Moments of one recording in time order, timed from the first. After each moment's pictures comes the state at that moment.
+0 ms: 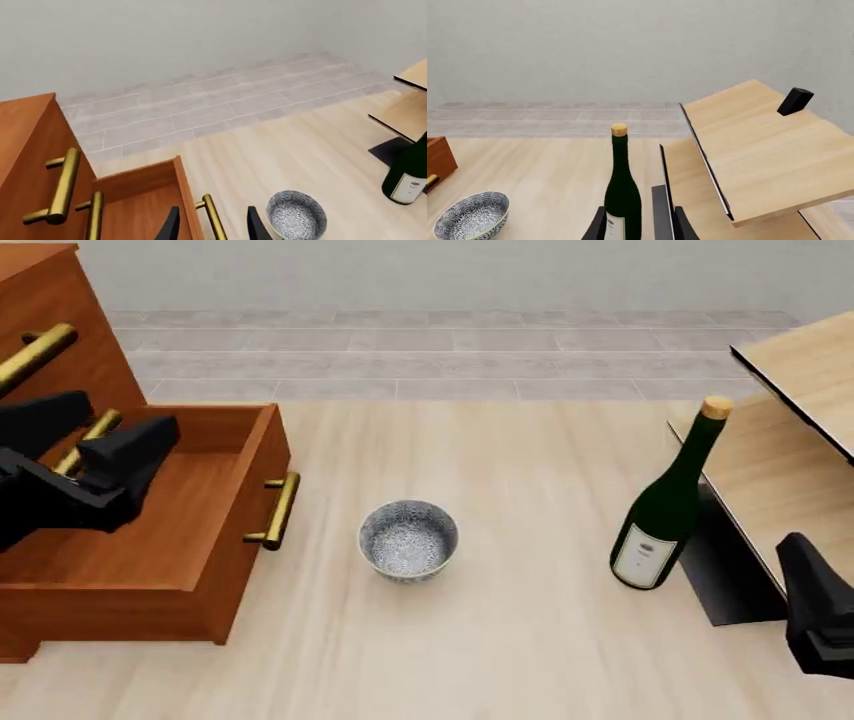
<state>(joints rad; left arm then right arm) -0.31 0.64 -0.42 -0.05 0.07 0.00 0.08 0.00 -0.07 0.00</state>
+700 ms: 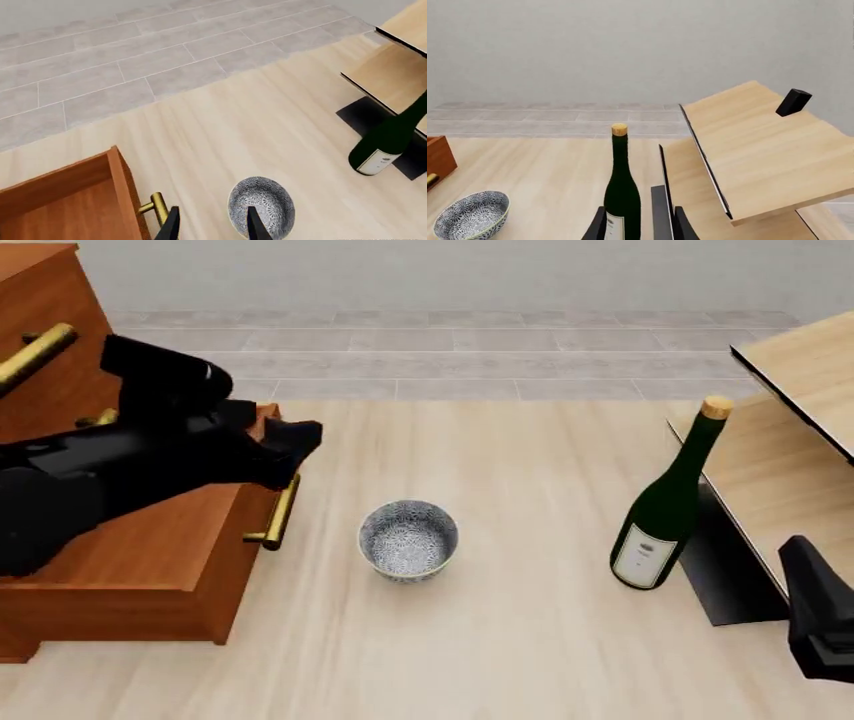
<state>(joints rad) -0.47 1.15 -0.65 -0.06 -0.01 0.00 0.04 0.00 -0.04 -0.01</state>
